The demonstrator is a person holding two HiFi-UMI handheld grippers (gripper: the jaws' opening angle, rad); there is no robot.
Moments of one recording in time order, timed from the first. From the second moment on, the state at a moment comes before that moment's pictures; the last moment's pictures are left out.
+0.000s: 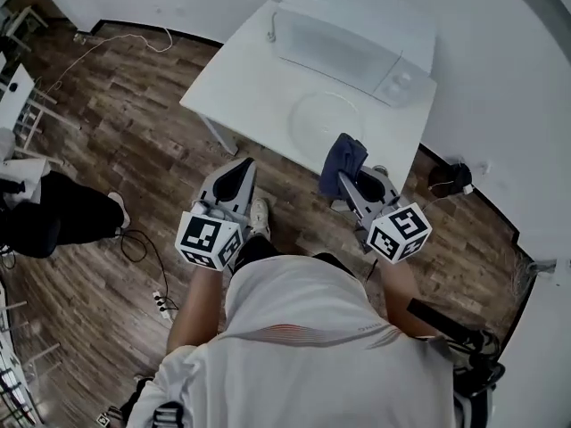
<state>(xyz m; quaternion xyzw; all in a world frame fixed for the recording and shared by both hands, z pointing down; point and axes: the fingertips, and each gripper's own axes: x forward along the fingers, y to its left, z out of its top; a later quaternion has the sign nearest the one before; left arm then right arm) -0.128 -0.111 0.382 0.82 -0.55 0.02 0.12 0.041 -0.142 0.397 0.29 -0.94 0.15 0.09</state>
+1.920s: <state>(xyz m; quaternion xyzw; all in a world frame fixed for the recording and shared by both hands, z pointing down) -0.179 -0.305 0.492 0.83 -0.50 0.11 0.21 -0.060 -0.400 0.628 0.32 -0.83 0.39 0.22</state>
